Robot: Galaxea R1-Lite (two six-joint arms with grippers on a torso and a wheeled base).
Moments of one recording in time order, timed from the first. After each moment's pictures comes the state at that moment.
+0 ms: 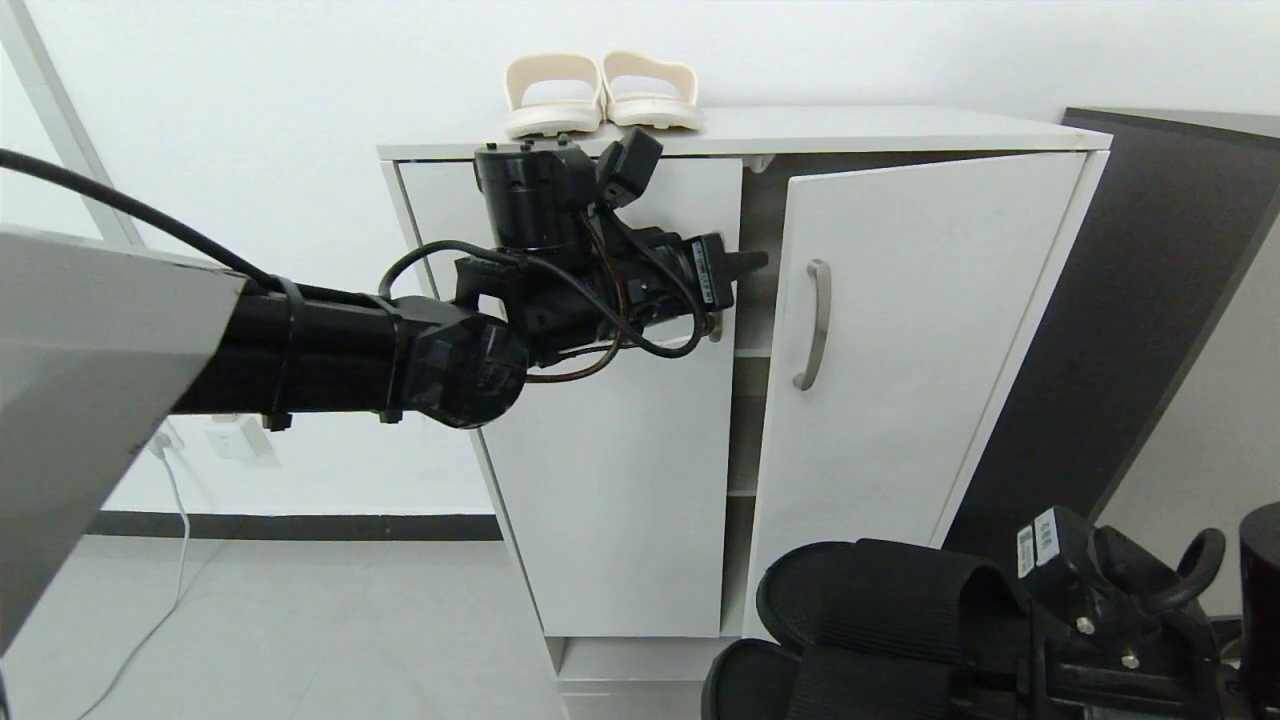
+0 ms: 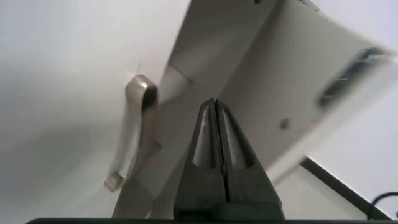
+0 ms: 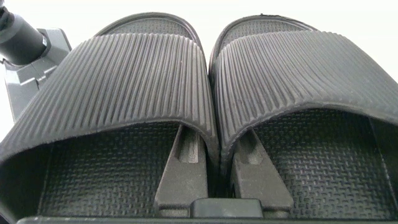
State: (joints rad) left arm -0.58 2.02 -1.54 -0.55 -0.43 -0.34; right arm 0.80 1.32 -0.39 -0.54 0.23 -0.03
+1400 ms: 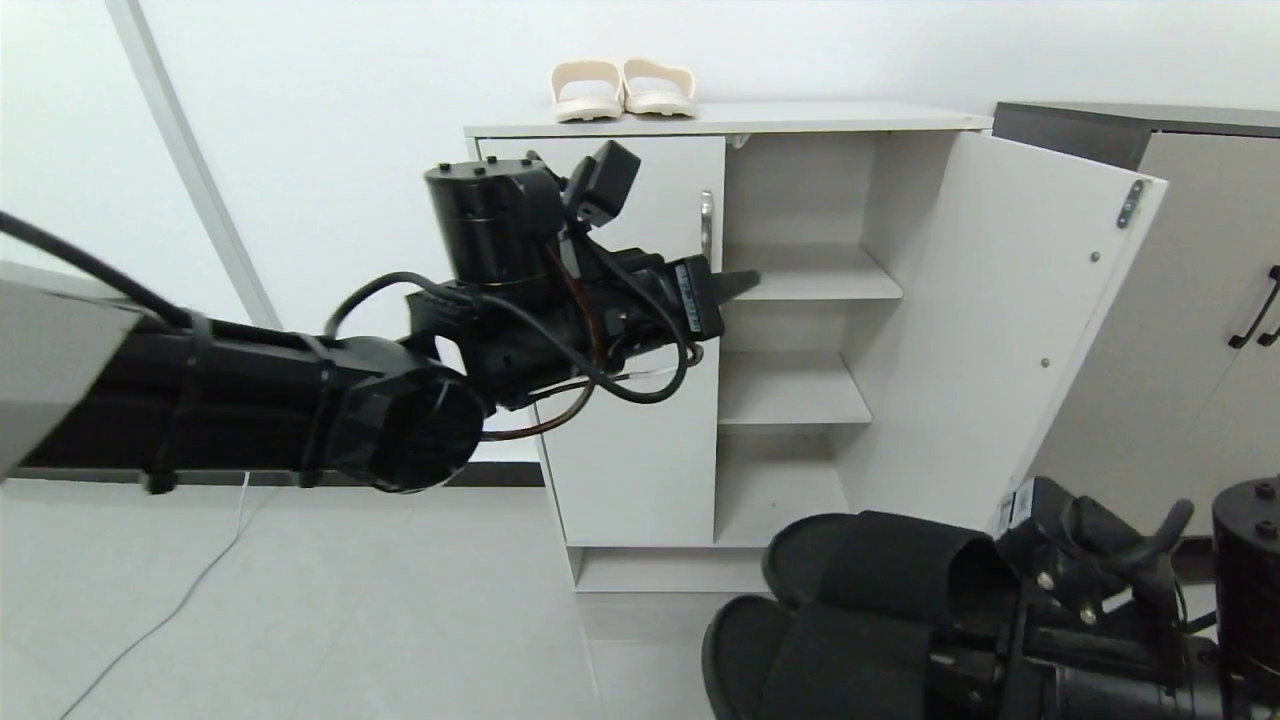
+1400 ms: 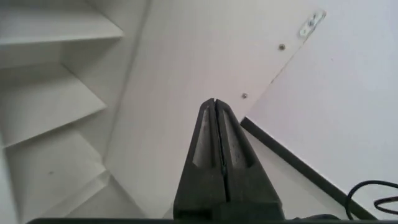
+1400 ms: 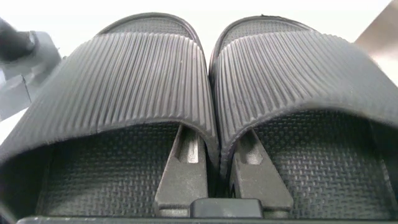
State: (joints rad) left arm -0.59 1.88 -1.27 -0.68 -0.38 -0.37; right arm 0.77 1.36 -0.44 -0.54 0.12 -0.02
